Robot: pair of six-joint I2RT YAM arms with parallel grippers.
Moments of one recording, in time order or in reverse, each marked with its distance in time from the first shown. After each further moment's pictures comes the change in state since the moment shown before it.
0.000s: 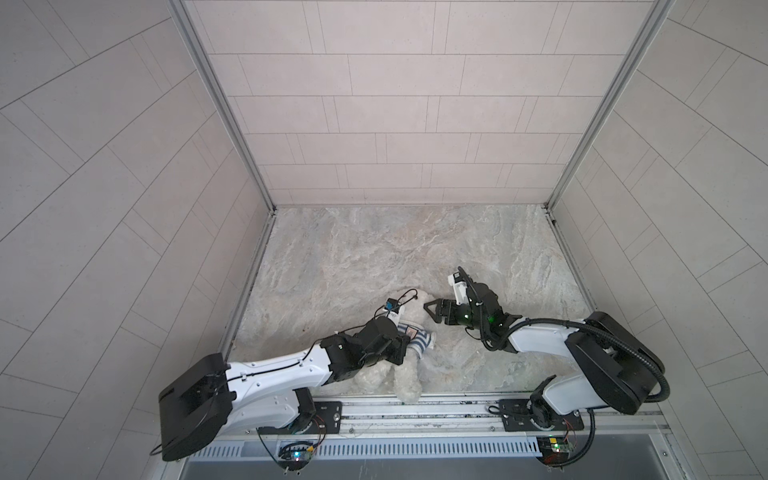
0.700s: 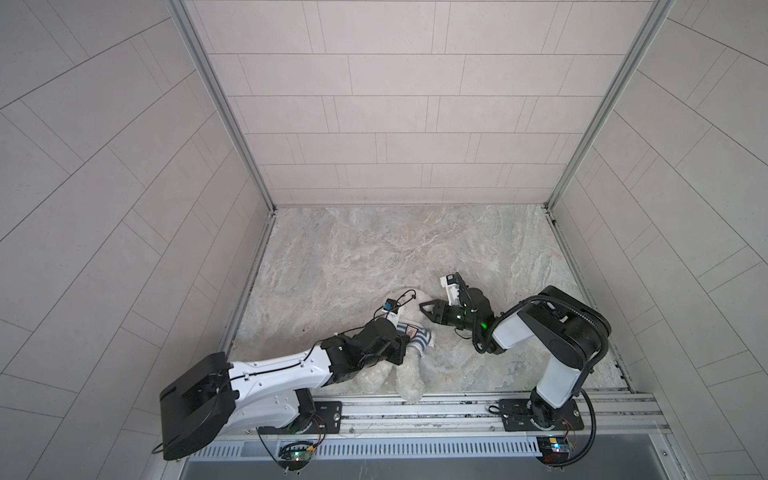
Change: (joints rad) left arm 0.000 0.008 -0.024 0.048 -0.011 -0.003; right arm 0.004 0.275 -0.023 0.465 -0.097 0.163
